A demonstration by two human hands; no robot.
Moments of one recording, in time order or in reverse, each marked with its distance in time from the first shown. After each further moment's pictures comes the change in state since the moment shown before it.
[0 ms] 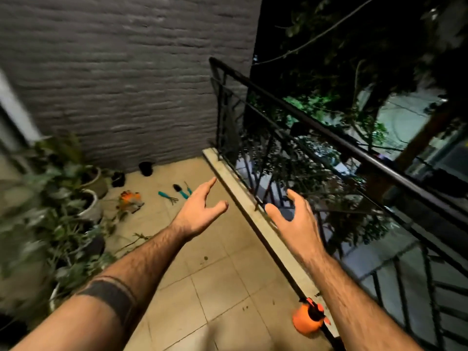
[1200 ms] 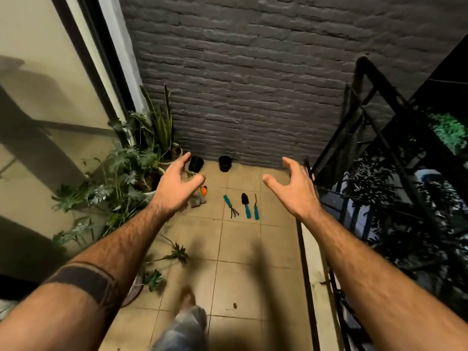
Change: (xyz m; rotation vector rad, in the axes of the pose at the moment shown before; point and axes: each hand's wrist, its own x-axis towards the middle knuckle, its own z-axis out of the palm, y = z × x) left_hand 0.315 -0.186 -0.194 0.038 0.615 -0.477; right_hand 0.480 -0.142 0.315 -0.054 -0.518 -0.420
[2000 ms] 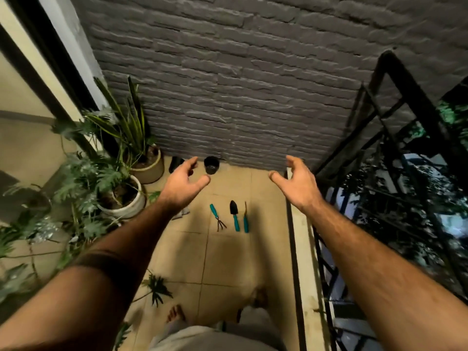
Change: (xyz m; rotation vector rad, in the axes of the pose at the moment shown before) left_hand 0.272 -0.021 0.106 -0.105 -0.144 -0.151; right_hand 0.282 0.063 0.042 -0.072 -0.074 0.177
